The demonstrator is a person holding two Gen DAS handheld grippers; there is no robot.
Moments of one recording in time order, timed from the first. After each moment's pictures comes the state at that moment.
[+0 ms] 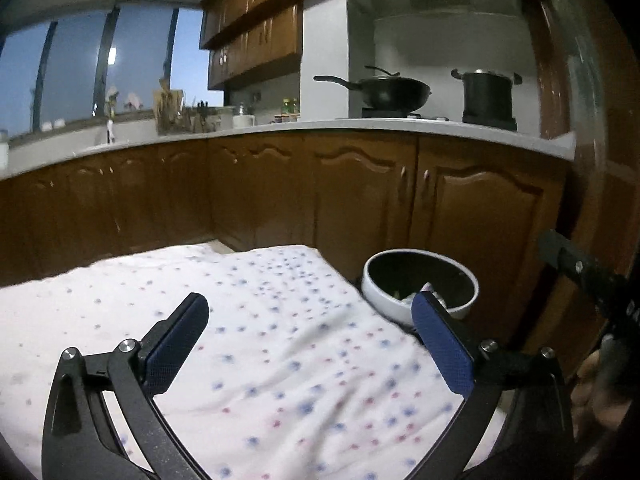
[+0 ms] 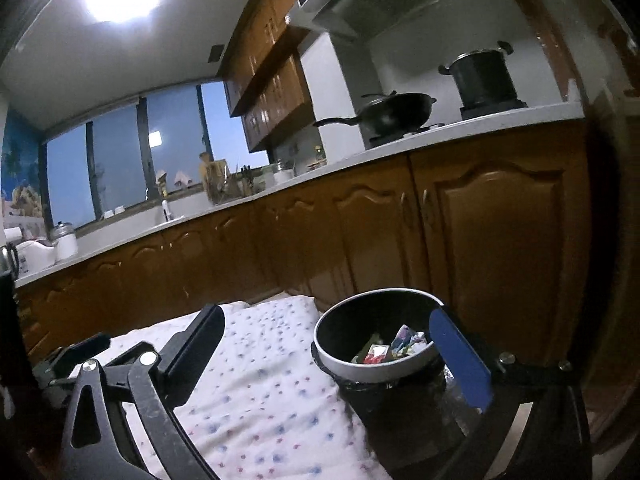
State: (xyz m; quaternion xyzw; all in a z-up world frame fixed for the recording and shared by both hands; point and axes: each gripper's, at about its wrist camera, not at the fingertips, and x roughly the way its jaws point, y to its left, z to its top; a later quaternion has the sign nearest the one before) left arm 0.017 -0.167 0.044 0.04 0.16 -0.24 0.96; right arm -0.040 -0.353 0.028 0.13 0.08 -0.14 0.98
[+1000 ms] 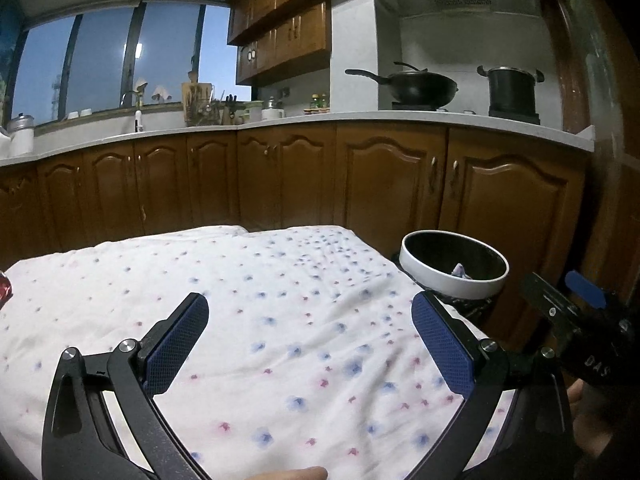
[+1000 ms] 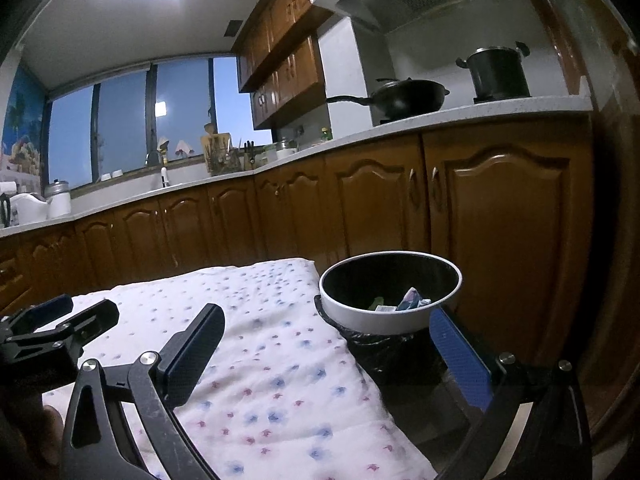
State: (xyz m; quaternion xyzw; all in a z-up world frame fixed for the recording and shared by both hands) left arm 0.010 -0.131 0.007 0.02 0.16 -0.20 0.97; right arm -0.031 -0.313 -0.022 0.09 0.11 -0.14 0.98
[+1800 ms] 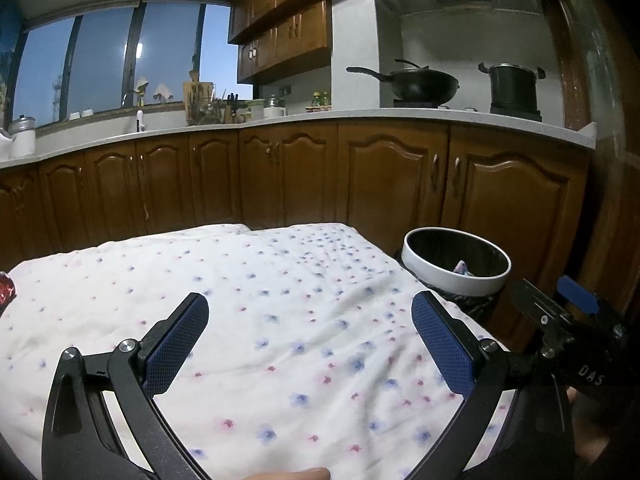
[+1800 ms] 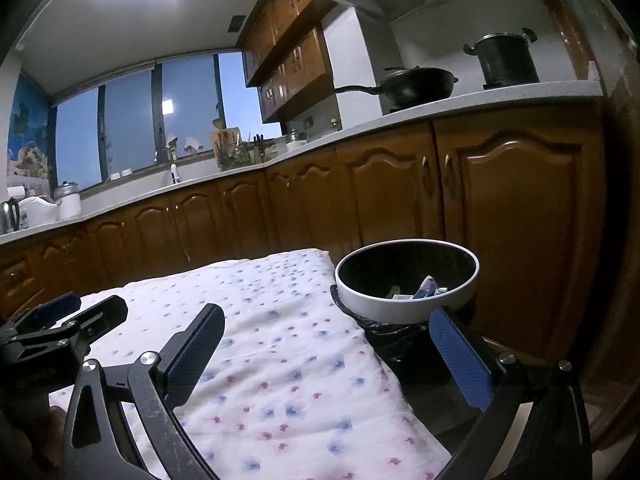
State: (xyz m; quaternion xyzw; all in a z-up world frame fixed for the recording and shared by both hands) left arm 0.008 -0.133 0.005 0.03 0.17 -0.19 0.97; right arm -0.027 -0.309 -0.025 0.10 0.12 -0.12 0.98
